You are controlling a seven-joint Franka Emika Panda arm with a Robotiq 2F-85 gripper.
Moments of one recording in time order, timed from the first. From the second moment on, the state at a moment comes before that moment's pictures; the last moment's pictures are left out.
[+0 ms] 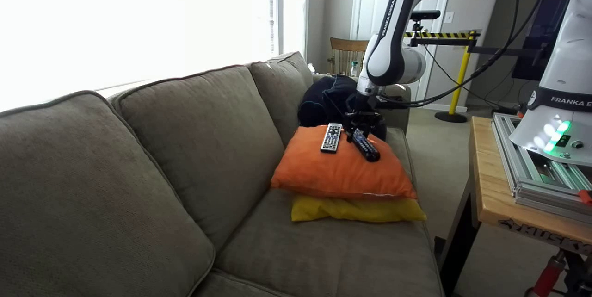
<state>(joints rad) -0.12 0.63 0.16 -2.47 0.37 3.22 0.22</state>
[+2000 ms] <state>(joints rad) 0.03 0.41 0.04 -2.36 0.12 2.82 -0.02</state>
